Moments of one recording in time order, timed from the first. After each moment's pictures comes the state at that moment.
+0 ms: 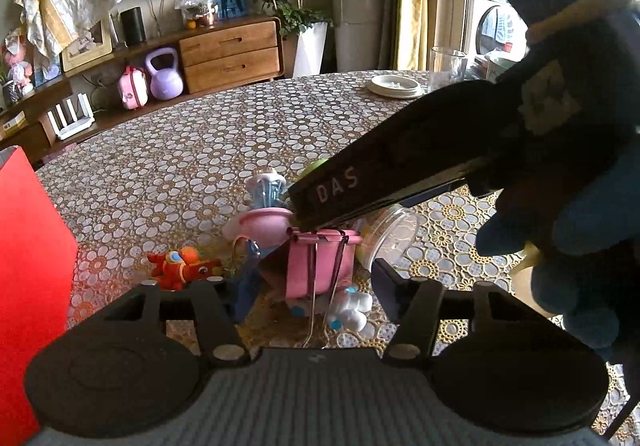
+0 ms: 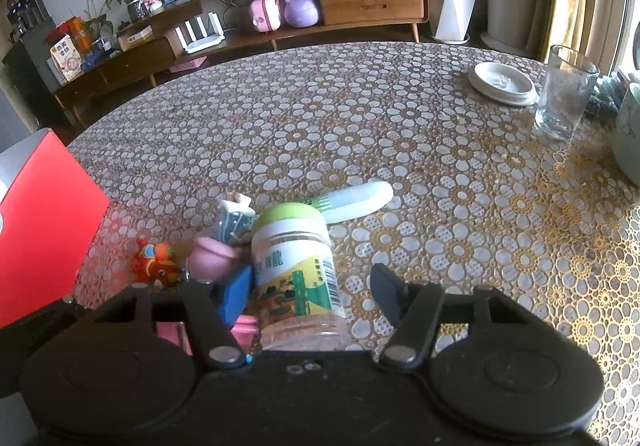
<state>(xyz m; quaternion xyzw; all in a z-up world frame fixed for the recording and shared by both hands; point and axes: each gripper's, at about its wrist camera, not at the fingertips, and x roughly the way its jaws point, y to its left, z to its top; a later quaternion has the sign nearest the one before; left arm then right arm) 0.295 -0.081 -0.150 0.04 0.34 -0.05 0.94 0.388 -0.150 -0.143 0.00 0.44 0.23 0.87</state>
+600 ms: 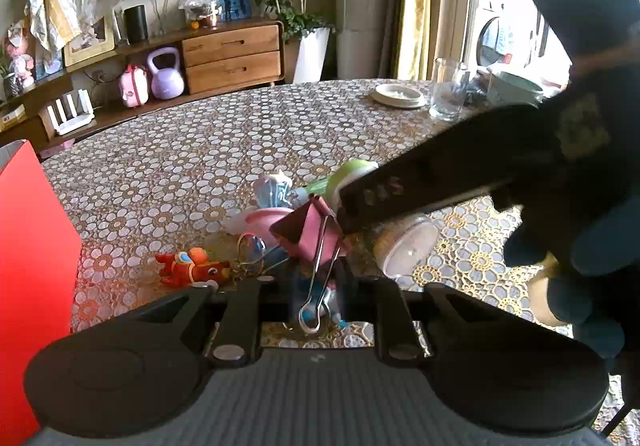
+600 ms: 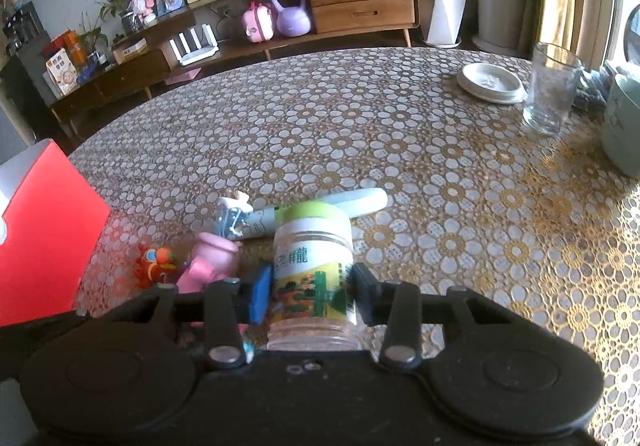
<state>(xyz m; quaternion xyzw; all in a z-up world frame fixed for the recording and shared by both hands) 0.290 -0.071 -0.143 0.02 0.34 -0.05 0.94 0.377 -0.163 -0.140 0.02 0.43 0.22 0.87</state>
